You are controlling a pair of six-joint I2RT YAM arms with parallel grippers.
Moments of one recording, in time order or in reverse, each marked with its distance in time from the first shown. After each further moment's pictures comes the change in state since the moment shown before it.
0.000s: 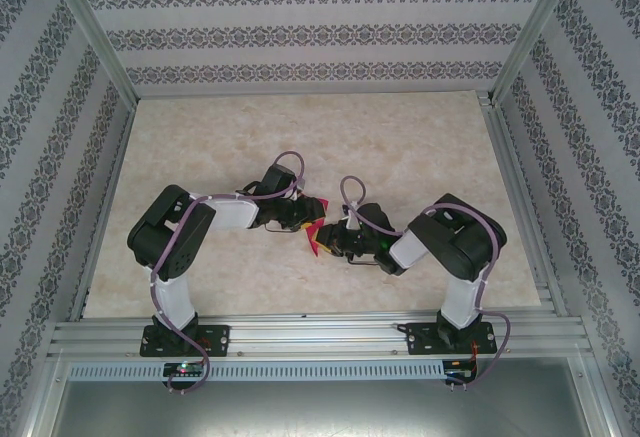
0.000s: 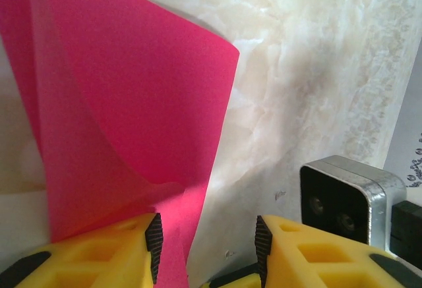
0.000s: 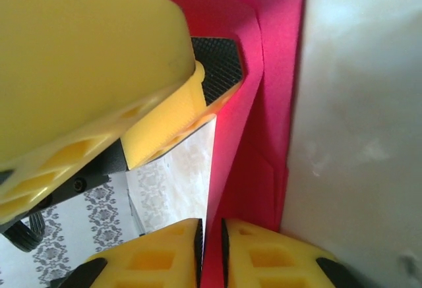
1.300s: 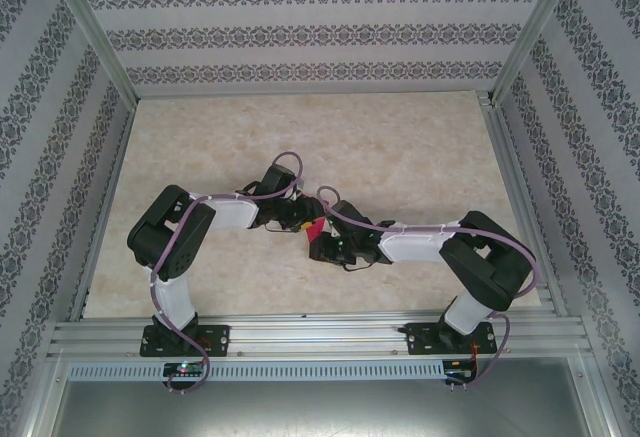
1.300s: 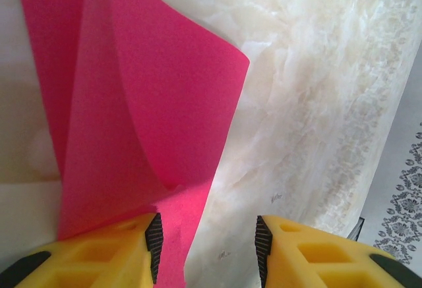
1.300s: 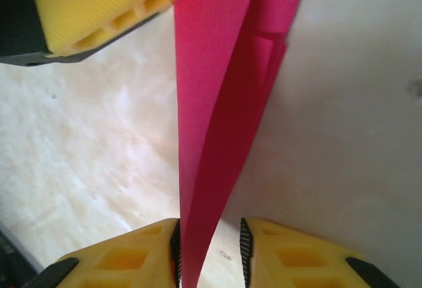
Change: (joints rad) left arm 0.000 -0.003 -0.007 0.006 -0.002 -0.070; right arm 0.187 -0.211 0.264 -0.927 0.281 -0.323
